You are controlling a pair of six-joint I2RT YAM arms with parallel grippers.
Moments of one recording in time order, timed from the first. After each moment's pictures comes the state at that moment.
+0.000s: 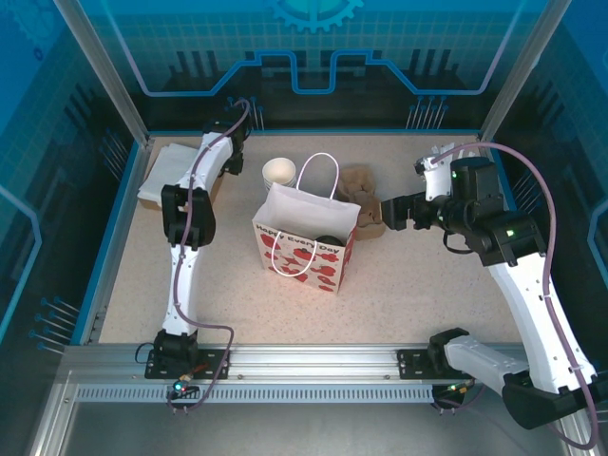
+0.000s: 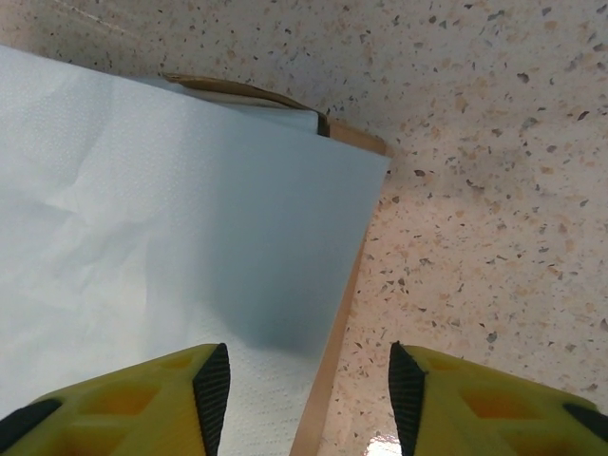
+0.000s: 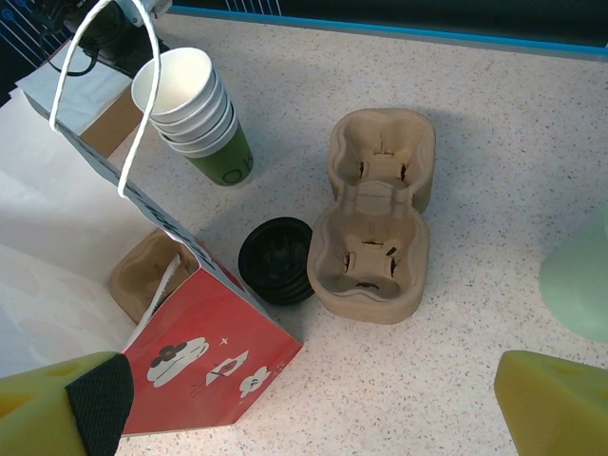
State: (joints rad) left arm -0.11 2.52 2.41 -1.16 -0.46 -0.06; right arm 0.28 1.03 1.37 -1.03 -0.19 0.09
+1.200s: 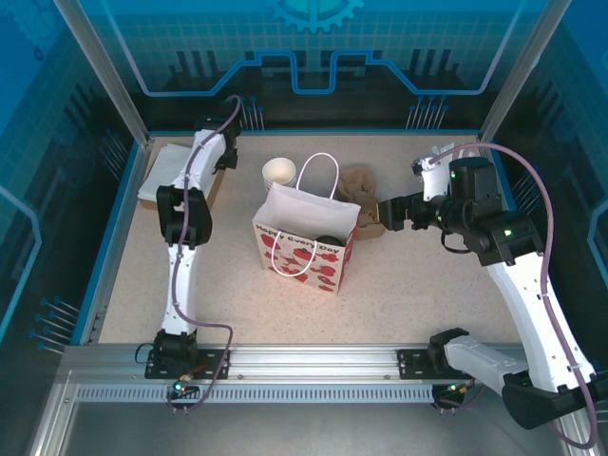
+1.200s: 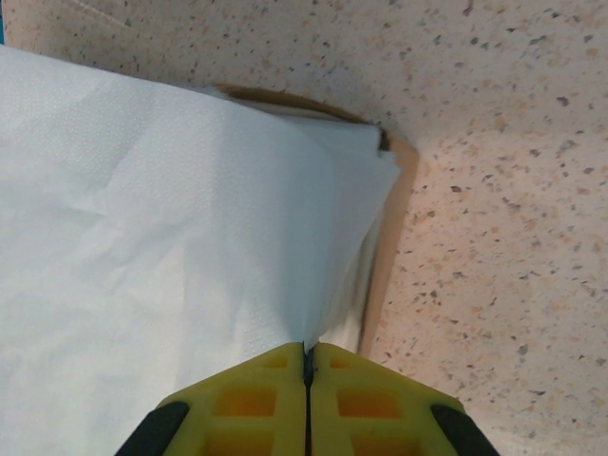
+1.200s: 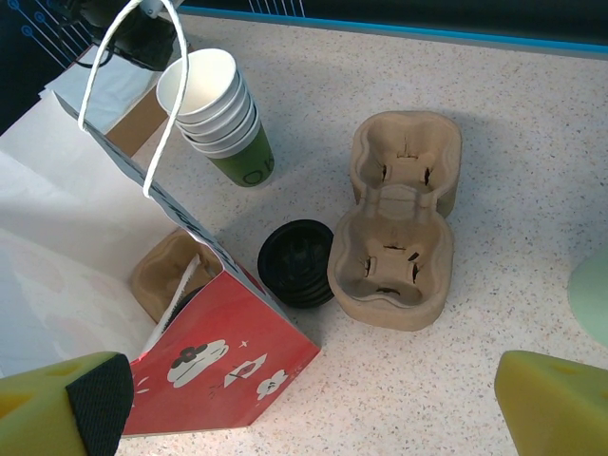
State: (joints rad) left arm -0.06 2.52 2.46 -1.19 -0.42 -0.06; right arm 0.28 1.03 1.36 -1.00 -0.24 0.09
